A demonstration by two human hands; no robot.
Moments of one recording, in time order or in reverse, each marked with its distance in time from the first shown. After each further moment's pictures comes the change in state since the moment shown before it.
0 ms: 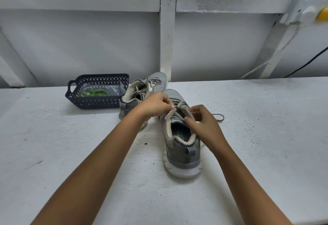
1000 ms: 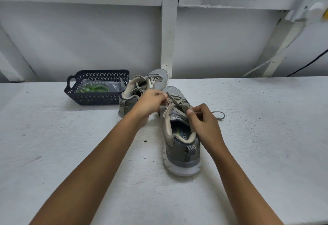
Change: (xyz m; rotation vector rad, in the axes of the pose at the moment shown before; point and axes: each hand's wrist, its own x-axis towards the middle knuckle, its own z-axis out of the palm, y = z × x) left_hand -0.002 -0.013 0.007 -0.495 0.190 -0.067; right_hand -0.006 -0.001 0.005 0.016 0.074 0.028
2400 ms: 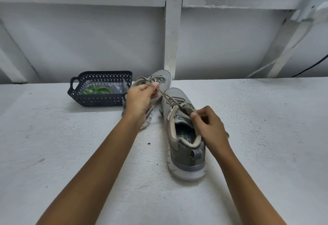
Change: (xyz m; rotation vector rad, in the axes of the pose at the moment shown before) left_hand -0.012 0.011 -0.017 -0.381 0.284 0.030; right_hand -0.005 -0.009 -0.004 -0.076 0.011 0.053
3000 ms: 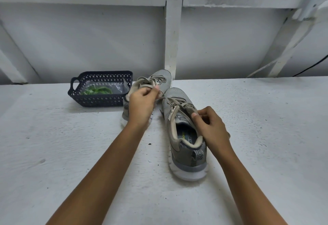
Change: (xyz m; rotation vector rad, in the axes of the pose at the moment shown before) left_hand -0.004 -0.013 0.002 0.052 0.043 0.144; right_hand -0.001 0.000 0.000 0.009 0.003 -0.003
